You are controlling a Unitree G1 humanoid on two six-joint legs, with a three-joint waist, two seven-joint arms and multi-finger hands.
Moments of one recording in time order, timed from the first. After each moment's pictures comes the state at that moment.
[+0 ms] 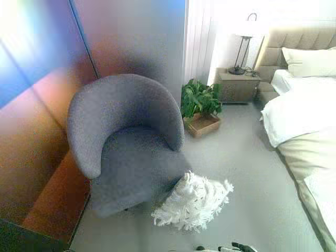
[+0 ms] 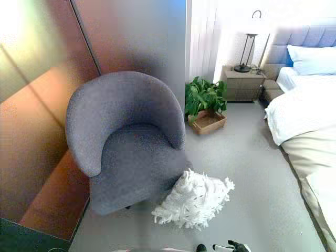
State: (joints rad) left arm 0.00 0.26 -0.21 1.29 -0.21 0.18 -0.27; right arm 0.04 -0.24 0.18 1.26 0.20 -0.02 -0.08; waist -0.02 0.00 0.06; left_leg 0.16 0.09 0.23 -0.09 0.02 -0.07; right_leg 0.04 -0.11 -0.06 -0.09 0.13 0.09
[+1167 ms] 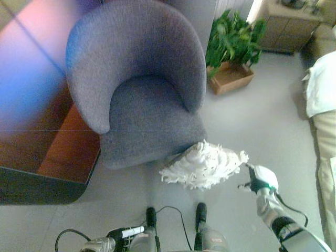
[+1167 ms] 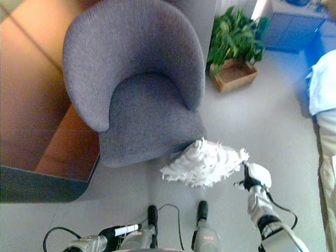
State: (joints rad) left arm -0.14 0.29 -0.22 1.24 -0.30 0.14 -0.30; right arm -0.40 -0.51 0.40 1.13 -0.43 -0.01 -0.45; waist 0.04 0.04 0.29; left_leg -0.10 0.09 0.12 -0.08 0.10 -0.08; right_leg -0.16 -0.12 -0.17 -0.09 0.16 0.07
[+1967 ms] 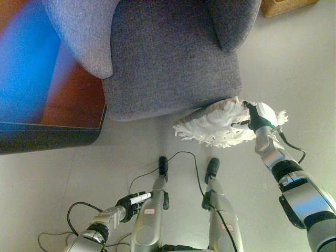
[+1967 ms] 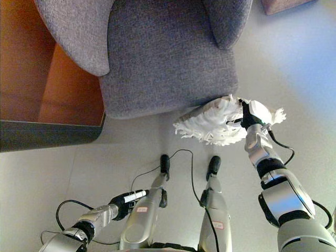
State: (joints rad) left arm -0.30 0.27 -0.28 1.18 -0.50 0.13 -0.23; right arm -0.80 -0.61 0.45 1.05 -0.22 0.00 -0.30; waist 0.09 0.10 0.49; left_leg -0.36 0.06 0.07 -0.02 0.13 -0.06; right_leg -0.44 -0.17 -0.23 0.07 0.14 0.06
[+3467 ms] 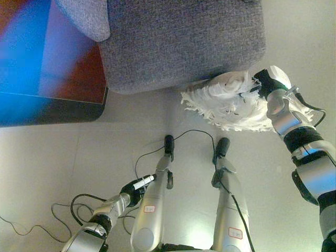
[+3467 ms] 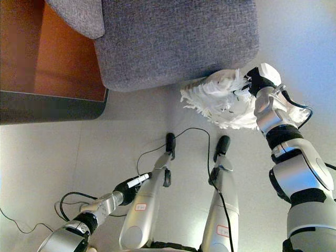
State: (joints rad) left arm -0.34 0.28 -0.28 1.09 -0.67 0.13 -0.23; right arm -1.08 -0.72 0.58 0.95 -0.09 0.21 -0.12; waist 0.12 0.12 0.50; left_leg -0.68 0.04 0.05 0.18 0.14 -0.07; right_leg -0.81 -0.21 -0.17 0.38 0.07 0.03
